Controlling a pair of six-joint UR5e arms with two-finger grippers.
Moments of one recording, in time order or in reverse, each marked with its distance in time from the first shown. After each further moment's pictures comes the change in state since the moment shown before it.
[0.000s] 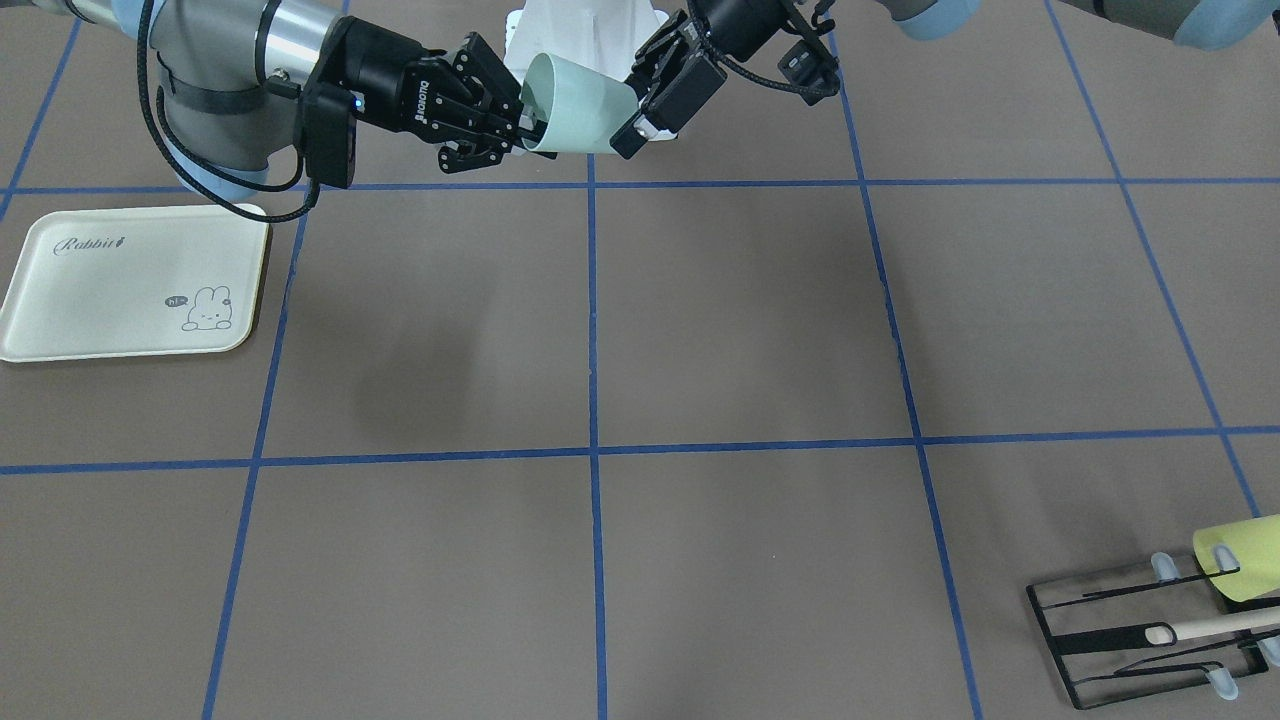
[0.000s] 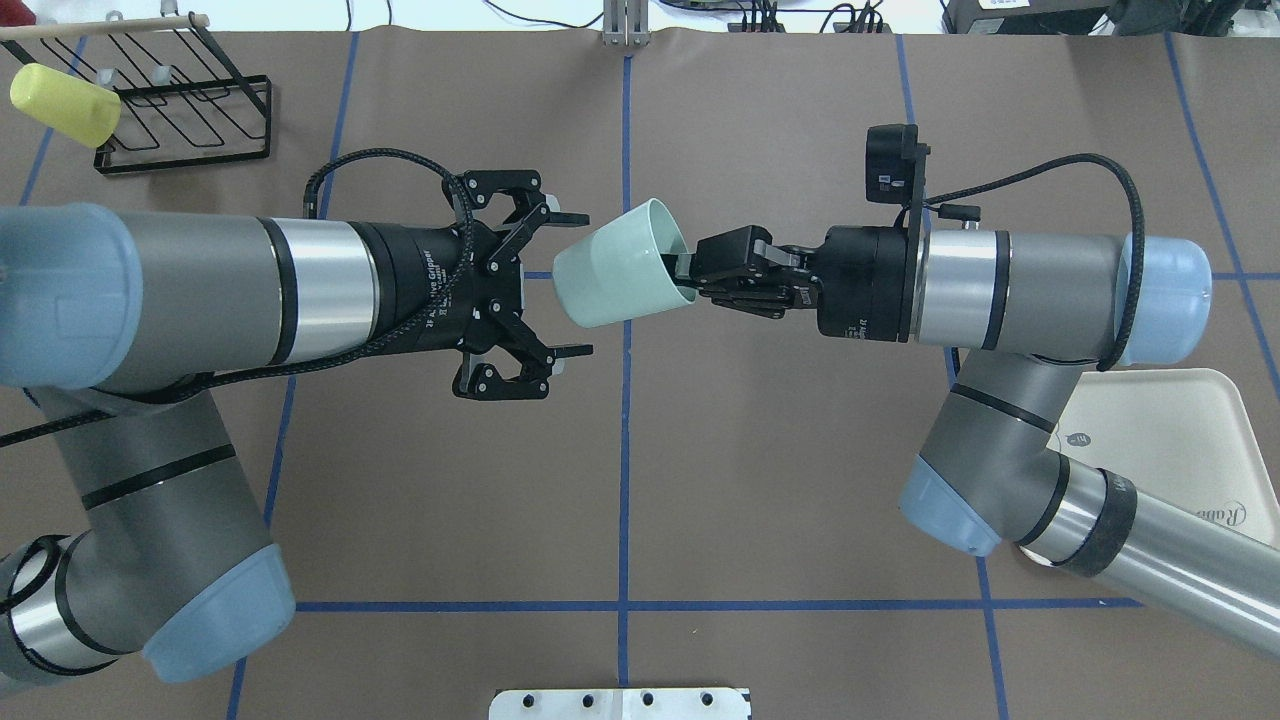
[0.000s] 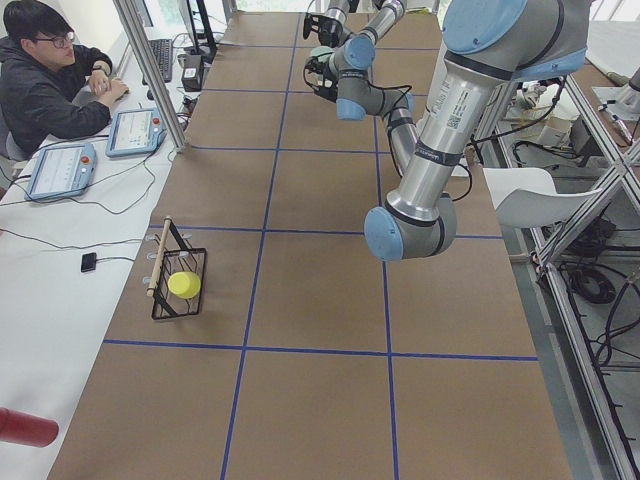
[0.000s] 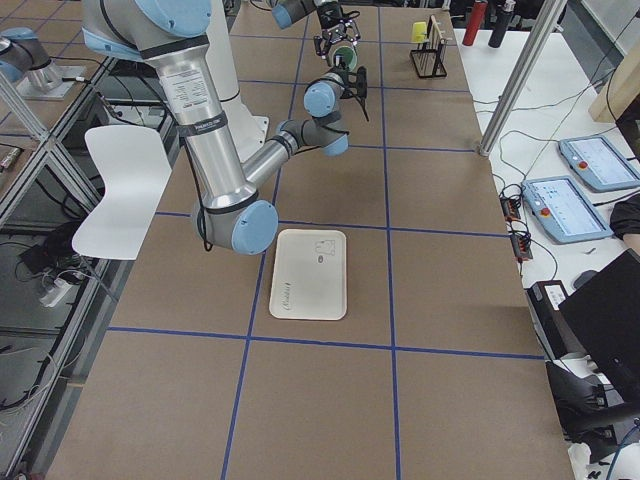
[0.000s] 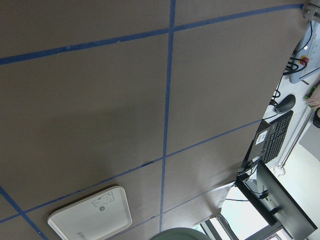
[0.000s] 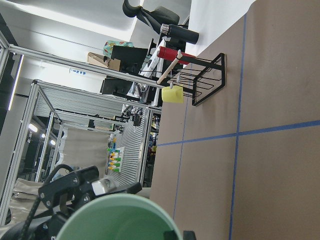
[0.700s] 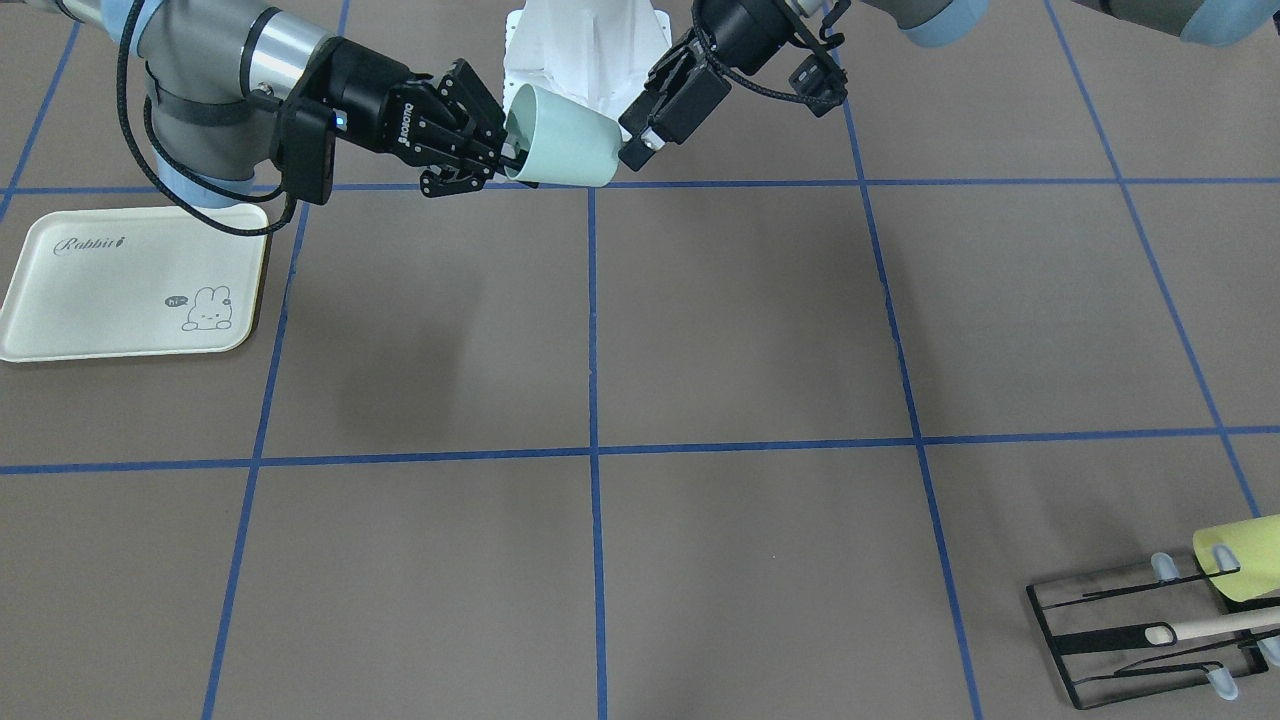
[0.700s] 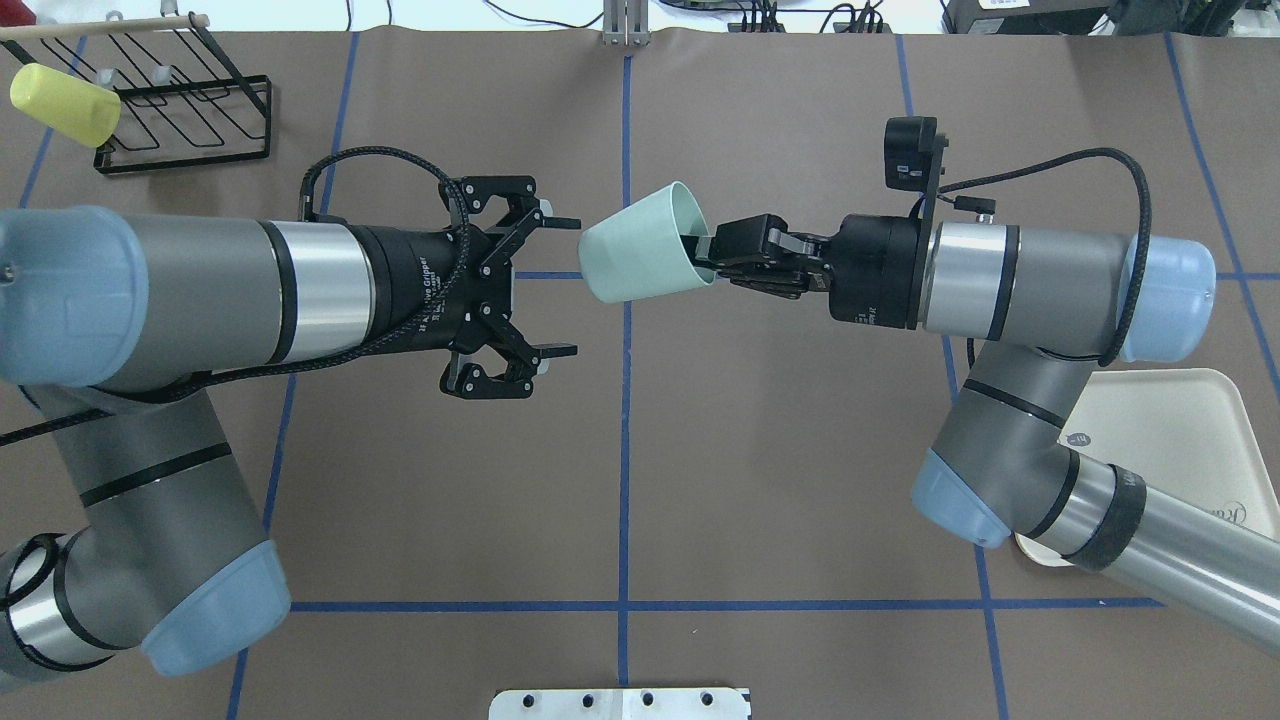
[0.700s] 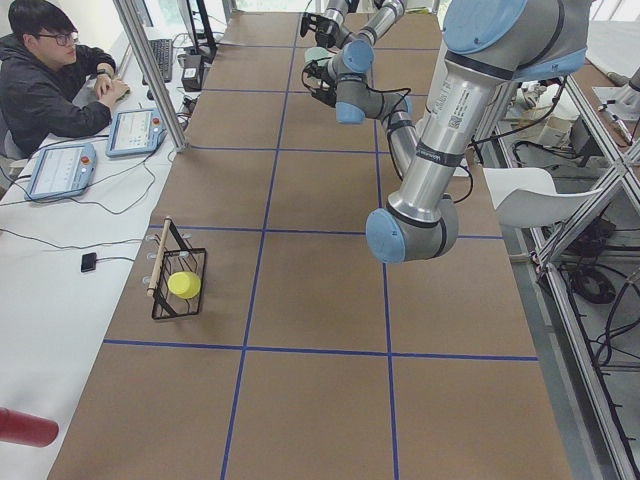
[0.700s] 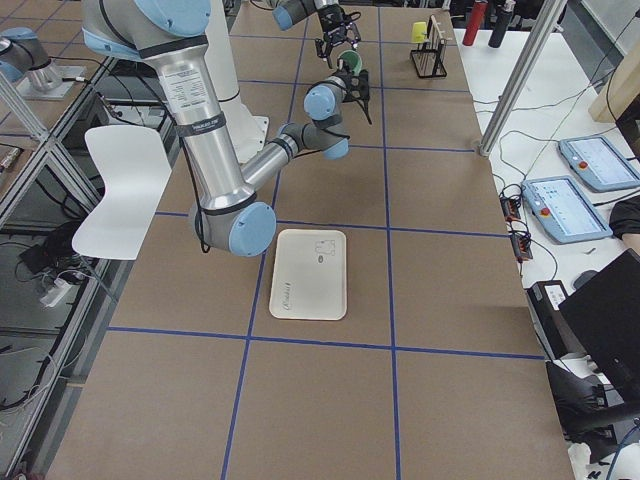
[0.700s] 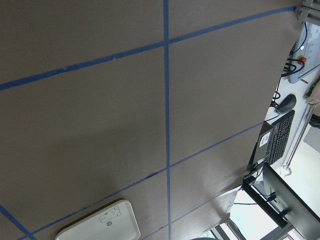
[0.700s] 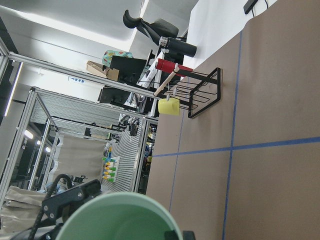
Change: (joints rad) left arm -0.006 0.020 0.008 0.001 0.000 0.104; right arm 0.025 -0.022 -0.031 -0.003 -0.045 -0.078
